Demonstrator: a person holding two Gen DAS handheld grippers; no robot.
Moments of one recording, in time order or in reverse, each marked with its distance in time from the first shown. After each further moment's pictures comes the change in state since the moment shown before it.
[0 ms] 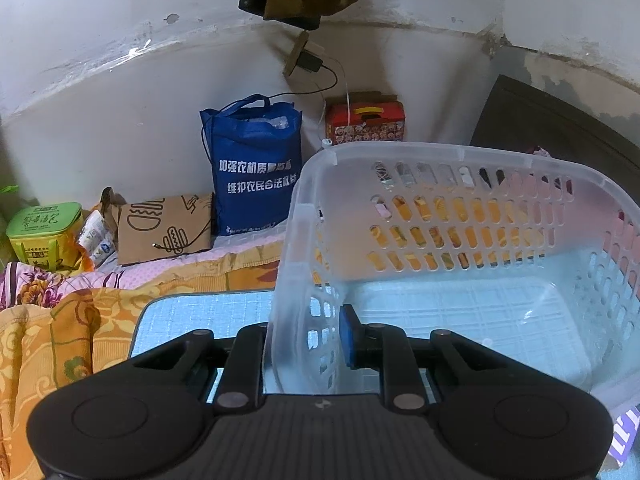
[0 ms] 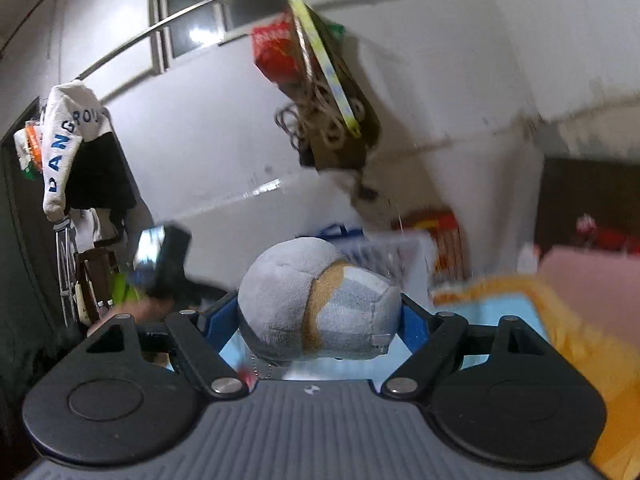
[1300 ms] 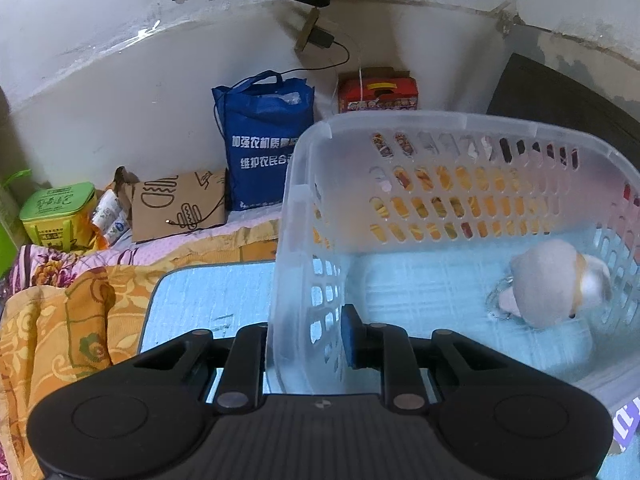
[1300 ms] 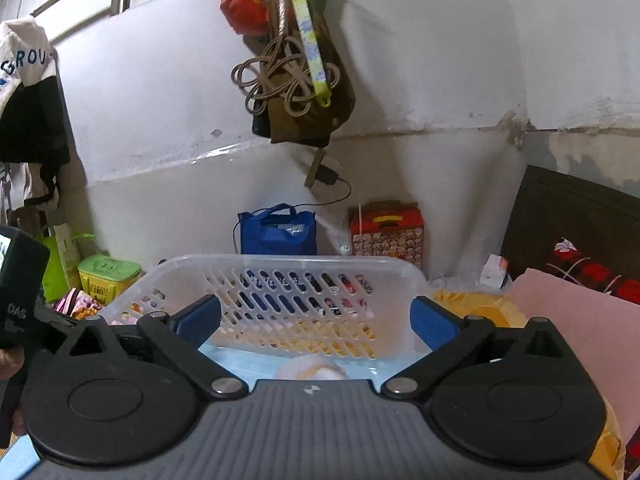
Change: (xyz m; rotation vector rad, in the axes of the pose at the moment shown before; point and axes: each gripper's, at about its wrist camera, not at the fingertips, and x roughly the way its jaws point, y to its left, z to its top) left arm -0.003 -0.005 -0.001 0.000 0.078 0.041; right arm 0.125 -0.011 0.030 -0.091 0.080 -0.196
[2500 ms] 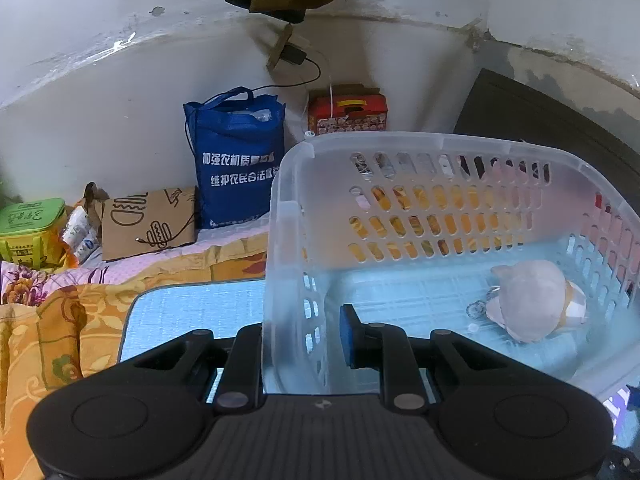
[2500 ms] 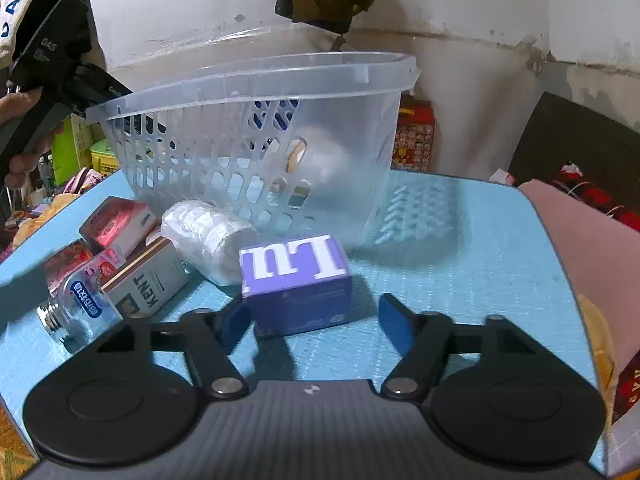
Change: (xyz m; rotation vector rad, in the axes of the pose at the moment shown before) left arm 0.003 0.007 -0.003 0.011 -0.061 -0.105; right arm -0.021 -0.026 -0.132 -0.109 0.278 0.049
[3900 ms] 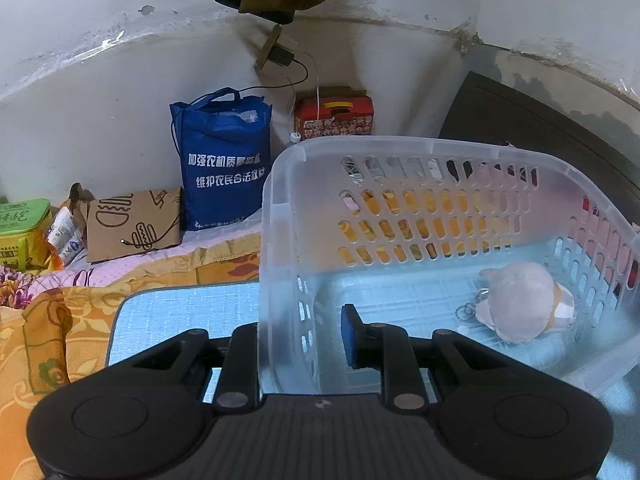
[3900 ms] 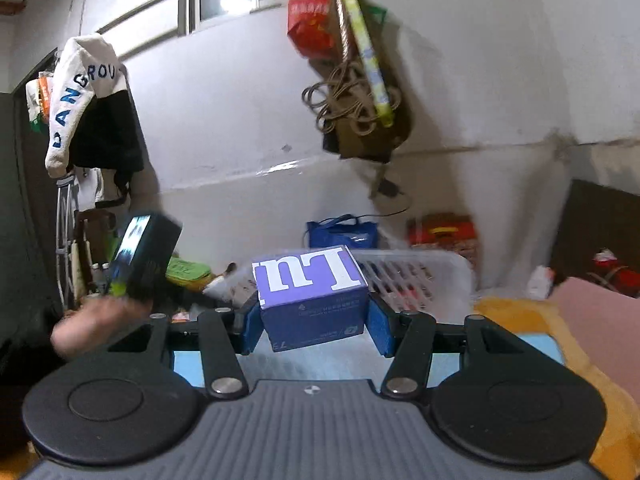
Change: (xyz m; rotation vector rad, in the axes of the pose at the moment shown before) left arm 0.004 0.001 0.003 -0.001 -0.004 -0.049; right arm -0.072 0.040 0.108 0.038 -0.302 0.154
